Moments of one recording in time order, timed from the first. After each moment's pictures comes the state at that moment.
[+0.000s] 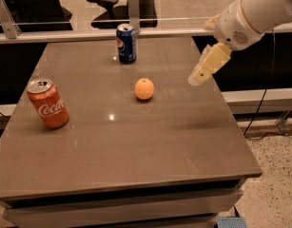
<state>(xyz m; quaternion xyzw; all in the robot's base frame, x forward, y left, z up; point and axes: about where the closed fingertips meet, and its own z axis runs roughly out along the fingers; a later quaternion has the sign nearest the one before) 0.581 -0.135 0.945 -0.58 0.74 0.09 0.32</state>
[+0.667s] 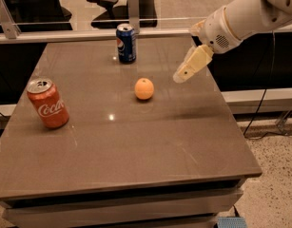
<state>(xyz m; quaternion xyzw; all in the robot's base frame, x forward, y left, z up) 0.611 -0.107 0.928 -0.56 0.73 0.14 0.35</state>
